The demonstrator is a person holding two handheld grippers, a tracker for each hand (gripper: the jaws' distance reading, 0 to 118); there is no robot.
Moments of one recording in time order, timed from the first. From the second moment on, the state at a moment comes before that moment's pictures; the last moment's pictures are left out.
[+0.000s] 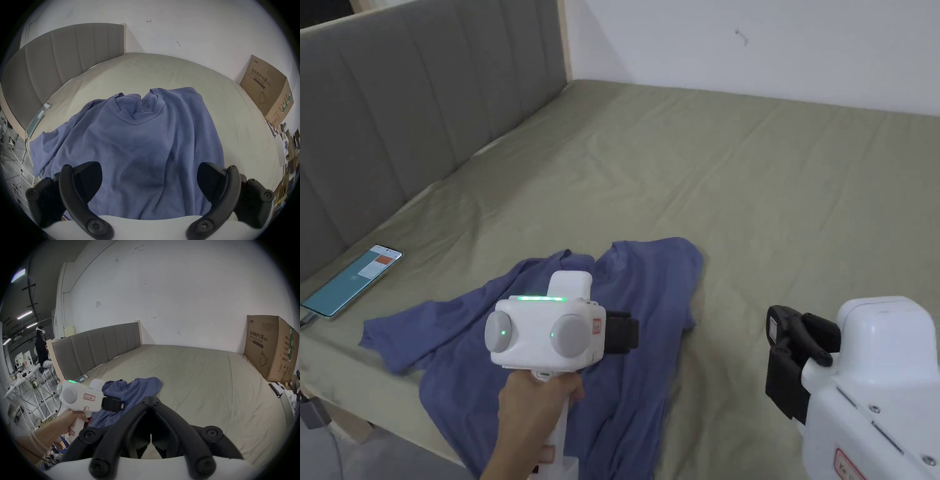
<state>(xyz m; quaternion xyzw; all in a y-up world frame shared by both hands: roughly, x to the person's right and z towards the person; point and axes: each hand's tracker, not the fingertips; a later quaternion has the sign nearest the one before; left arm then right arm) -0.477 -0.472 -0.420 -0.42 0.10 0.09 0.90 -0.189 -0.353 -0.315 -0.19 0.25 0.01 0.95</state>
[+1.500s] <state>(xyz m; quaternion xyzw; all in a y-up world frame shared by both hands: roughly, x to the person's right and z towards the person) -0.312 -0.175 -0.429 -0.22 -0.15 0.13 0.96 -0.008 -0.319 -0.286 -0.15 0.07 -0.15 0.97</state>
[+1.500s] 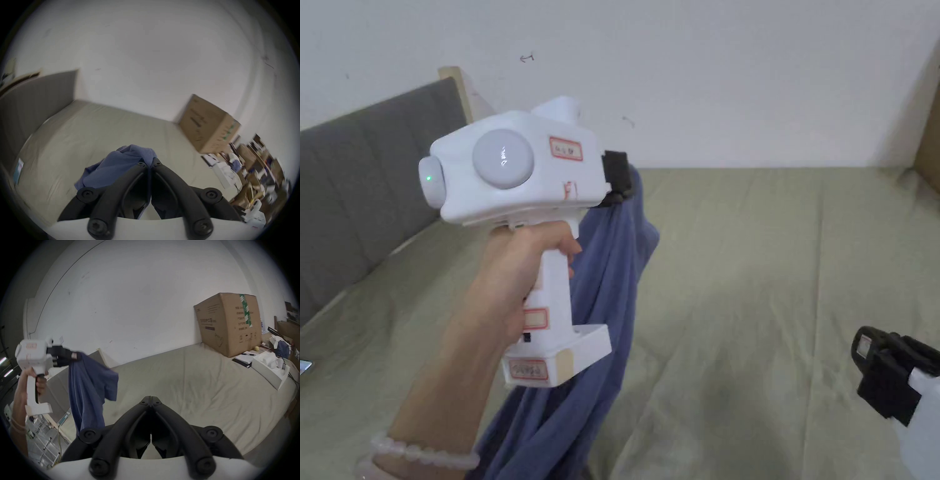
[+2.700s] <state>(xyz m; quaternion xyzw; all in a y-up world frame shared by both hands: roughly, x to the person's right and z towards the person) -0.073 -0.421 -0.448 -0.47 -0.32 0.03 0.82 0.116 -0.335 -0.264 -0.18 -0.09 -0.18 0.96</state>
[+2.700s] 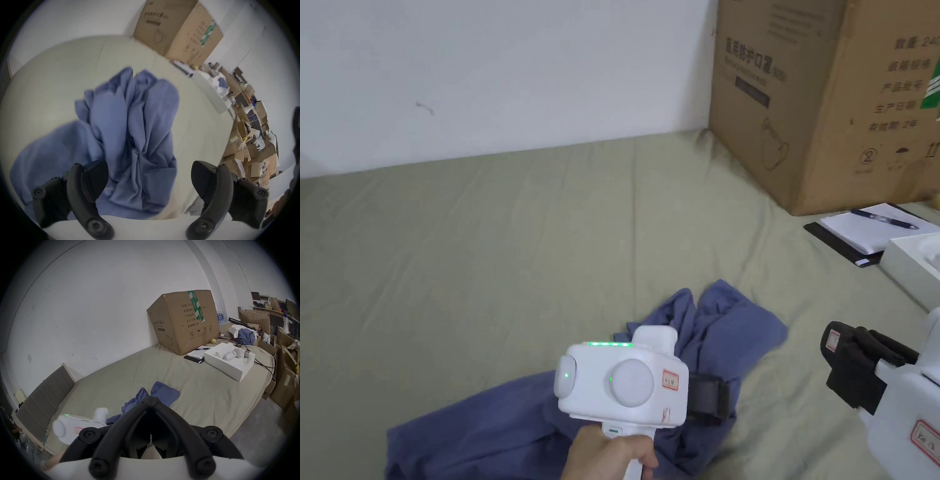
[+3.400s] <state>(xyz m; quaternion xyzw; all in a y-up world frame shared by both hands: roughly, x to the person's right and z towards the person) -0.385 -0.438 -0.413 -0.44 -0.03 0.14 0.89 0.003 -0.371 -0.306 -0.25 0.03 -0.14 0.96</state>
